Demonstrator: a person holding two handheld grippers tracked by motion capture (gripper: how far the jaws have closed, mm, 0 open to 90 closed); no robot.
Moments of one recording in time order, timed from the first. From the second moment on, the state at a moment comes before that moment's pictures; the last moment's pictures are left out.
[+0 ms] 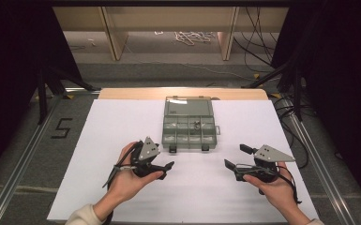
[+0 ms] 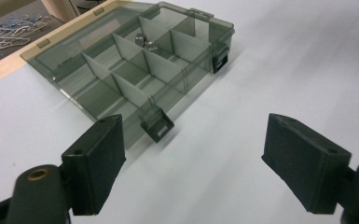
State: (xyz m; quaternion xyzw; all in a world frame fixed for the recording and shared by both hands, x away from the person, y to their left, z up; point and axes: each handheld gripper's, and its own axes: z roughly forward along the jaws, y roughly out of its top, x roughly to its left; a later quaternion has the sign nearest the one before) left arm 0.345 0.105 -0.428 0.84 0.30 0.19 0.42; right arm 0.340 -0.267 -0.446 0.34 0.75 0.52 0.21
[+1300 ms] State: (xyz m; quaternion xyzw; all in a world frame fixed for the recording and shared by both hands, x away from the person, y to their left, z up) left arm 0.322 0.136 -0.444 0.82 0.33 0.20 0.42; right arm 0.348 -0.275 -0.449 0.35 0.75 0.51 0.21
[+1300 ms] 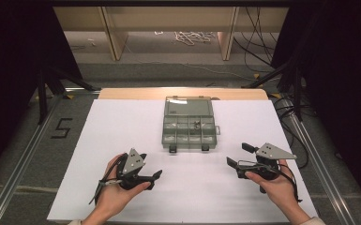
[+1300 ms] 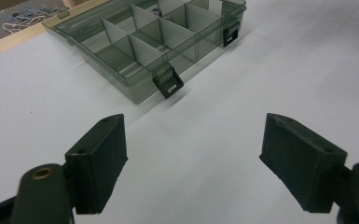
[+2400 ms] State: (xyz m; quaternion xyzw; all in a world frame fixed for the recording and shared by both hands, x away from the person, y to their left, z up) left arm 0.323 0.136 -0.449 0.82 0.34 0.20 0.42; right arm 0.401 -0.275 -0.436 0.40 0.73 0.50 0.24
